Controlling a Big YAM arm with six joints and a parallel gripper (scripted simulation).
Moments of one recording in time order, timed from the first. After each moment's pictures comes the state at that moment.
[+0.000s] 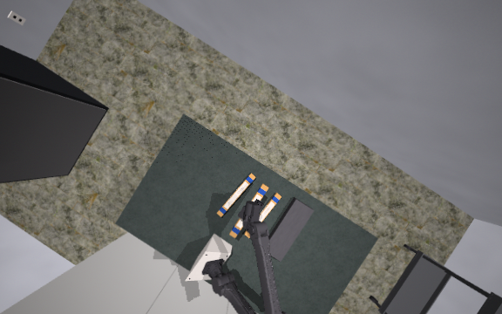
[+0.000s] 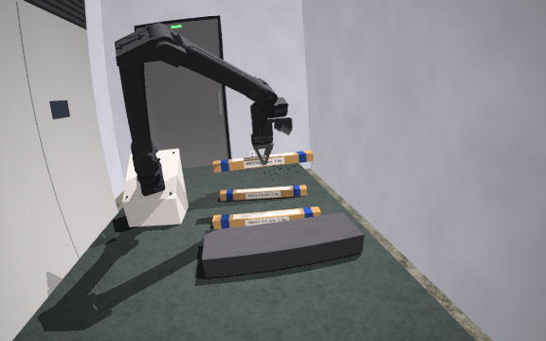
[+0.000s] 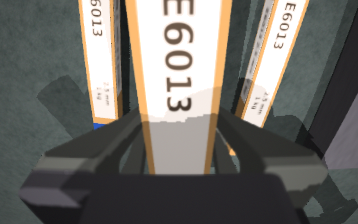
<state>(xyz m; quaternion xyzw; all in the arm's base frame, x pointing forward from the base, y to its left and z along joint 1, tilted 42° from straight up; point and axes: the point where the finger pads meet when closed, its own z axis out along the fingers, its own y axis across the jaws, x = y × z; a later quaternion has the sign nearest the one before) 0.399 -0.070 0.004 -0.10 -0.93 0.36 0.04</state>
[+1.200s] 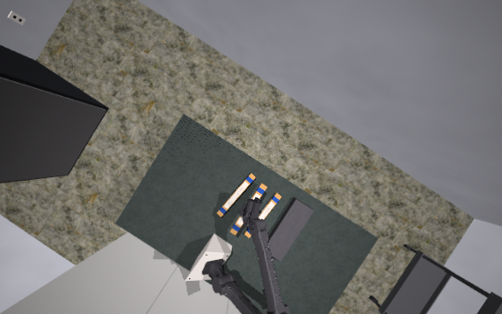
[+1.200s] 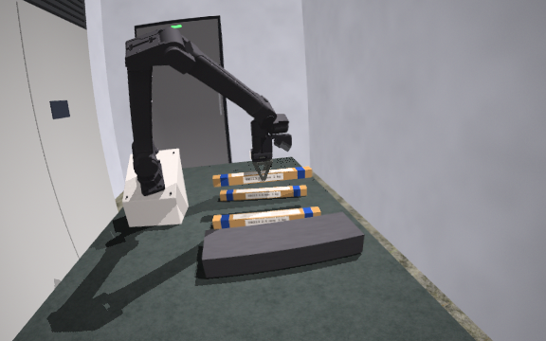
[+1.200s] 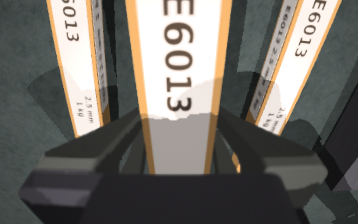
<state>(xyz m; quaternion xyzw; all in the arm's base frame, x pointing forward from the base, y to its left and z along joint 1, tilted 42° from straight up) 0.383 -0.105 -0.036 -0.10 -0.93 0.36 0.05</state>
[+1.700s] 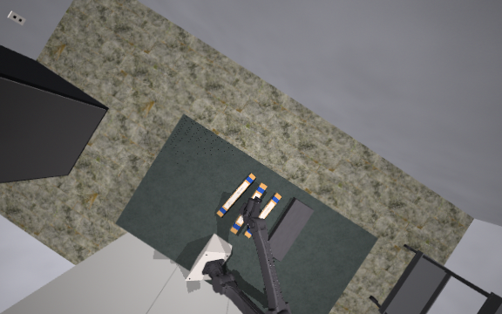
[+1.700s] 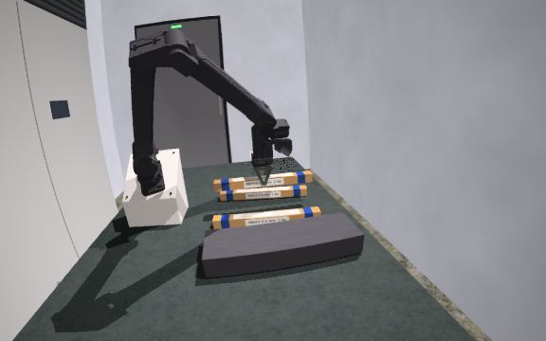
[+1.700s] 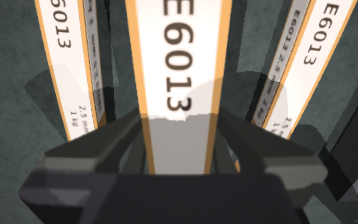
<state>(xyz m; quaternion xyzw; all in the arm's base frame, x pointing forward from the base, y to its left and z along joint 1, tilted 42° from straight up) 0.381 -0.117 -0.049 -0.10 -0.93 0.36 0.05</state>
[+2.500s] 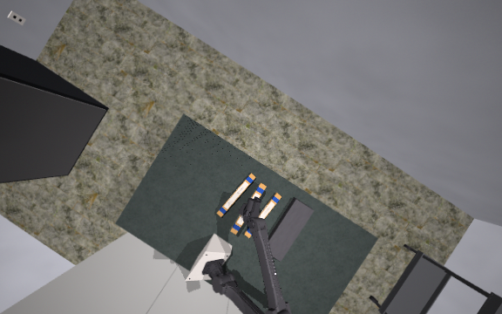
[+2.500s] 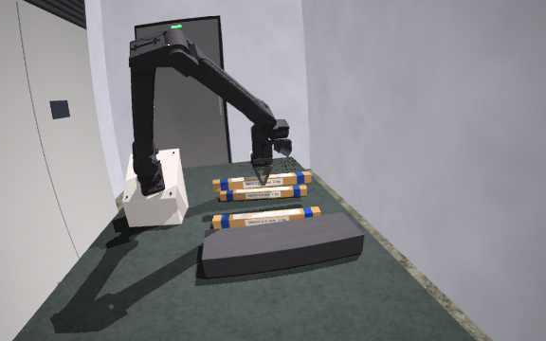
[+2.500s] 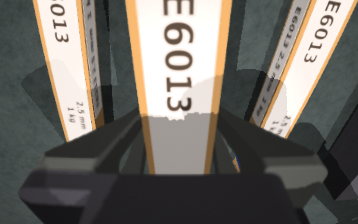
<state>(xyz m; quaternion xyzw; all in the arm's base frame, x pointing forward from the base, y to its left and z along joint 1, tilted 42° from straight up) 0.378 -0.117 -0.048 -0.09 -0.93 0.36 0.06</state>
